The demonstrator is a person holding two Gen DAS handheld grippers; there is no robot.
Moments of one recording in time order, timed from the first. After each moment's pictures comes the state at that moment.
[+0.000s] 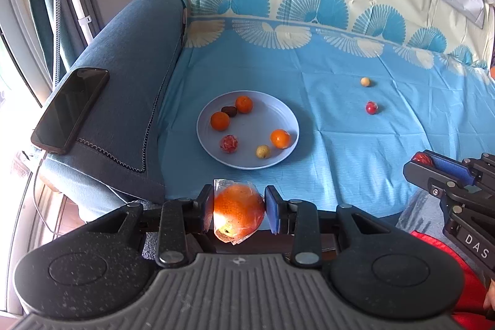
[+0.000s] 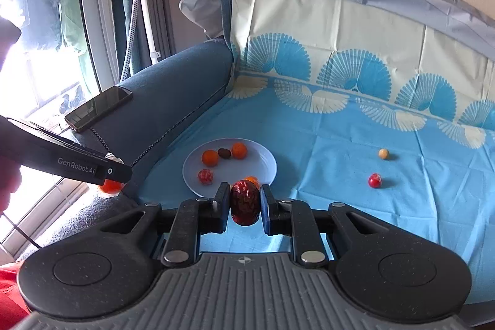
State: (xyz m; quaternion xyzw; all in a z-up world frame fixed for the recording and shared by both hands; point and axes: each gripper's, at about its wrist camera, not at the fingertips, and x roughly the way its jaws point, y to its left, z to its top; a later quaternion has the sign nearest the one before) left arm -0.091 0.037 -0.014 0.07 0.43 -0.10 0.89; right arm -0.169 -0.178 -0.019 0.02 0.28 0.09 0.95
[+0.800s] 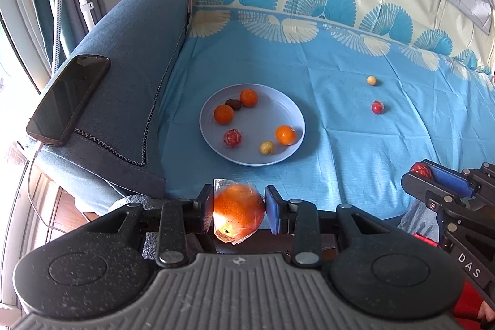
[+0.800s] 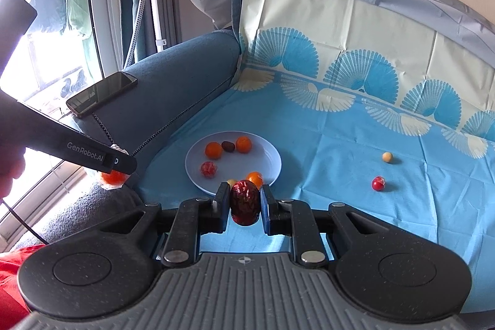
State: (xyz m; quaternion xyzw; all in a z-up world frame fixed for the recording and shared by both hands) left arm -0.071 0.045 -0.026 0.06 0.45 -0.10 0.88; right arm -0.156 -0.159 -0.023 -0.01 0.30 0.10 0.95
